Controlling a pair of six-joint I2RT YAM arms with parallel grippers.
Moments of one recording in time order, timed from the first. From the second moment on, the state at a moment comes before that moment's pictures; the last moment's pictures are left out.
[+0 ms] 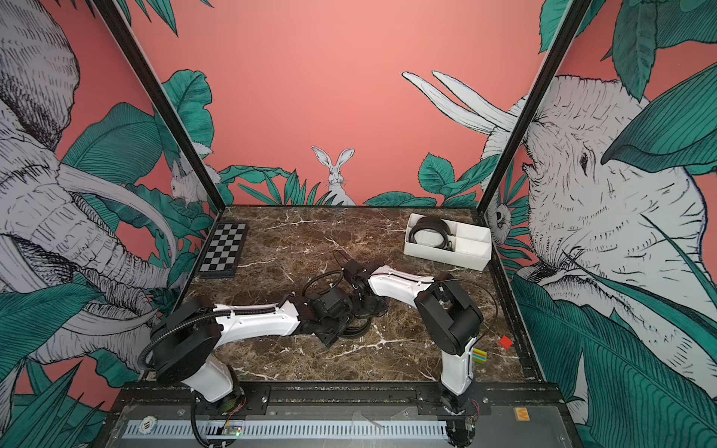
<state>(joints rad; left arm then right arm) -1.05 1.63 0.88 -0.36 0.01 -1.75 0.79 1.86 1.22 -0.88 -0.02 0.57</state>
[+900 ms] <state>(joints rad) -0.90 1.77 1.12 -0.87 0.01 -0.57 0.52 1.50 1.08 -0.88 -0.26 0.56</state>
